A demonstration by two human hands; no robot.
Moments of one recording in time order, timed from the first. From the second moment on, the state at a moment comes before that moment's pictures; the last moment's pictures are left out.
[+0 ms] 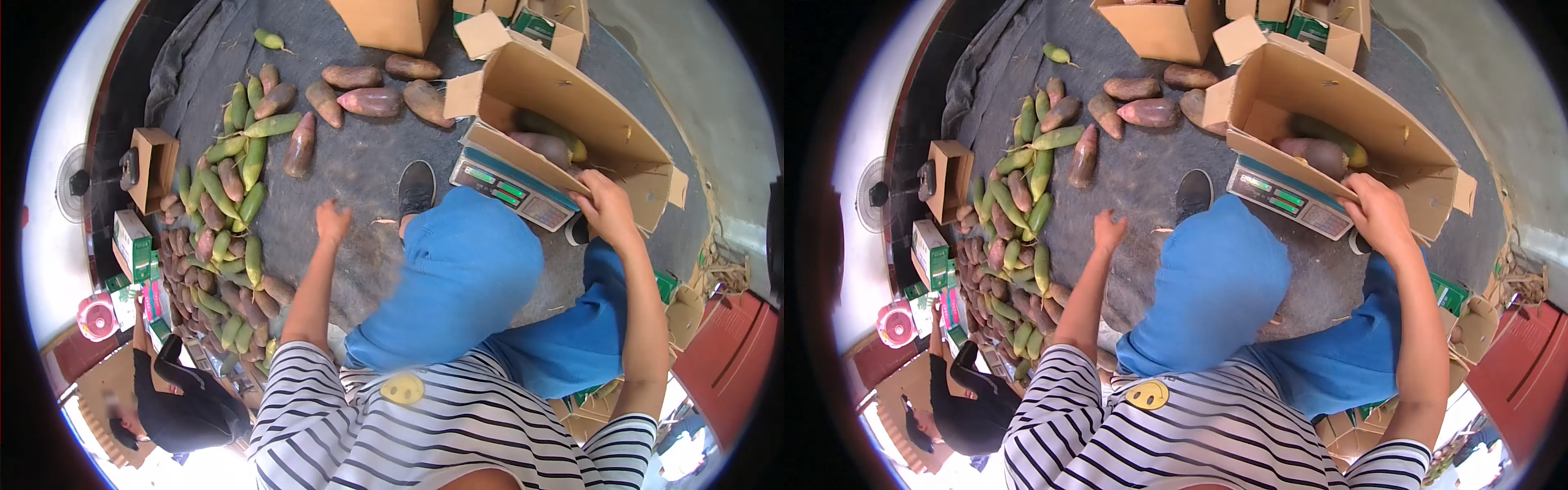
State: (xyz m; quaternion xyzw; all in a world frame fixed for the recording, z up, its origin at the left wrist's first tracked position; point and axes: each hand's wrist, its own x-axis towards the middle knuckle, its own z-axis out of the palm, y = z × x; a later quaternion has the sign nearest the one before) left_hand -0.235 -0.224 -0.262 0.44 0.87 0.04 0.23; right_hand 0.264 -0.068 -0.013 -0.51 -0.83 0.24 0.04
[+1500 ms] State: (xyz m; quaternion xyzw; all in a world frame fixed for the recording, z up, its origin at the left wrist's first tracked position) left_hand -0.249 -0.113 -0.306 0.01 0.76 0.38 0.53; right_hand 0.252 -0.064 -0.010 -0.55 -0.80 0.25 0.01
